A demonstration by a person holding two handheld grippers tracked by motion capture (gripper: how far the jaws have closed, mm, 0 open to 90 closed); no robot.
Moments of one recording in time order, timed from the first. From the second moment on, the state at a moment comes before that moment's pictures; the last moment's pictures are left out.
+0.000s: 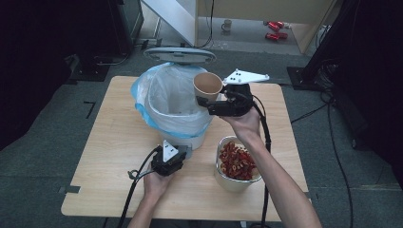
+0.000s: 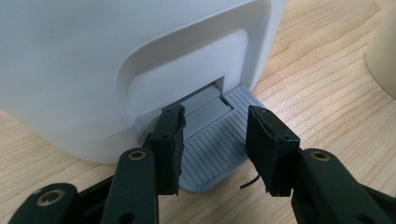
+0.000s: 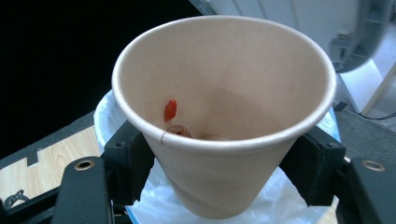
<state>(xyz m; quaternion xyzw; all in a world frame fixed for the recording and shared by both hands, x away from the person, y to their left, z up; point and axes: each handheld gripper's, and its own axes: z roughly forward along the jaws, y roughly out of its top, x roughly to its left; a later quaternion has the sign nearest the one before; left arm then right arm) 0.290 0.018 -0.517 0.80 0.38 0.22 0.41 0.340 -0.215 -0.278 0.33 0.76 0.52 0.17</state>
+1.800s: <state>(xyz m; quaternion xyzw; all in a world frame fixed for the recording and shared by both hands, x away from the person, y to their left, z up) 0.290 0.018 -0.516 0.80 0.38 0.22 0.41 0.338 -0.260 -0.290 0.37 0.74 0.54 0.17</state>
